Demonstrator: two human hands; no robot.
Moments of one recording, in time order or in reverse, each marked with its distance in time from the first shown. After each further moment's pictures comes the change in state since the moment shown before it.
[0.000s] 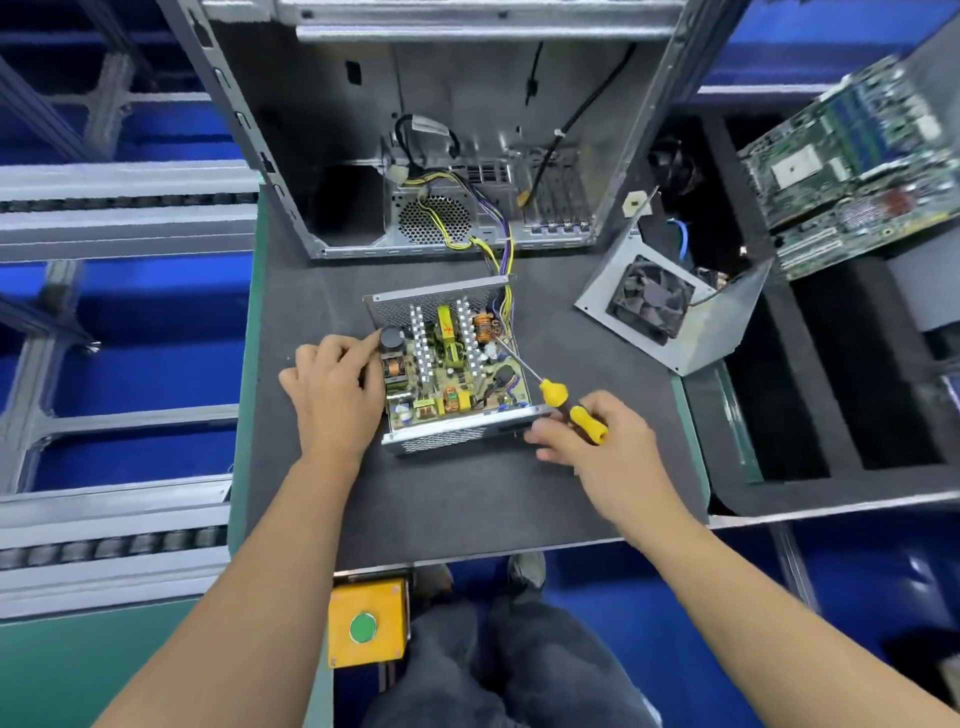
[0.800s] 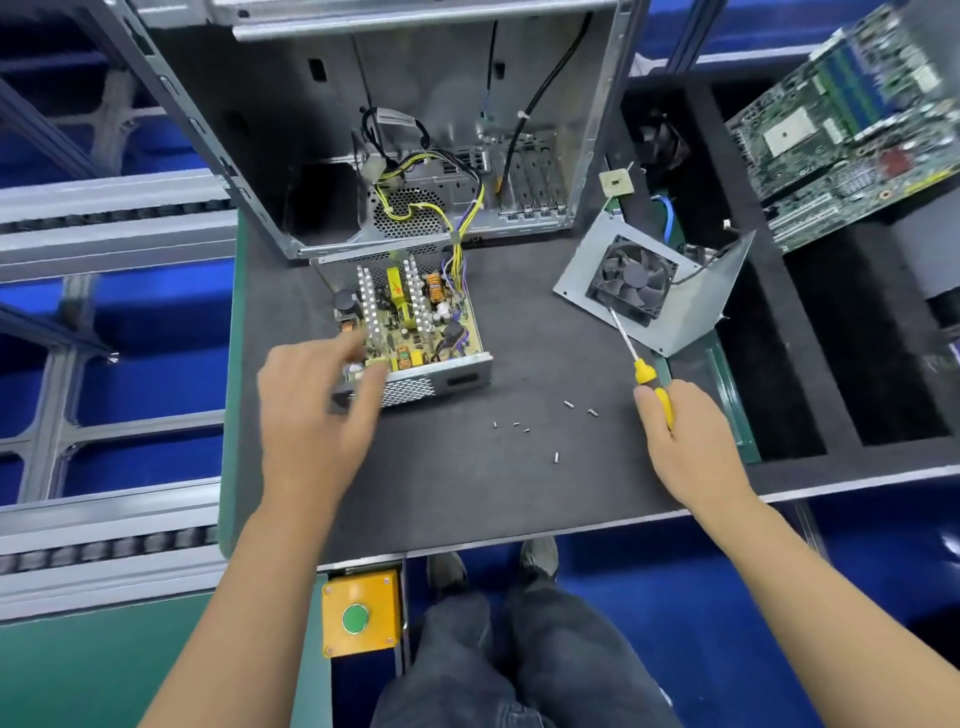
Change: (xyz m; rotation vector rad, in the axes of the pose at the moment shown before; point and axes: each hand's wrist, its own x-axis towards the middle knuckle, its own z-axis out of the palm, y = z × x) left_hand -0.018 0.050 -0.067 -0.252 0.089 0.231; right_hand 0.027 0.060 -0.090 -0.644 0.264 -0.255
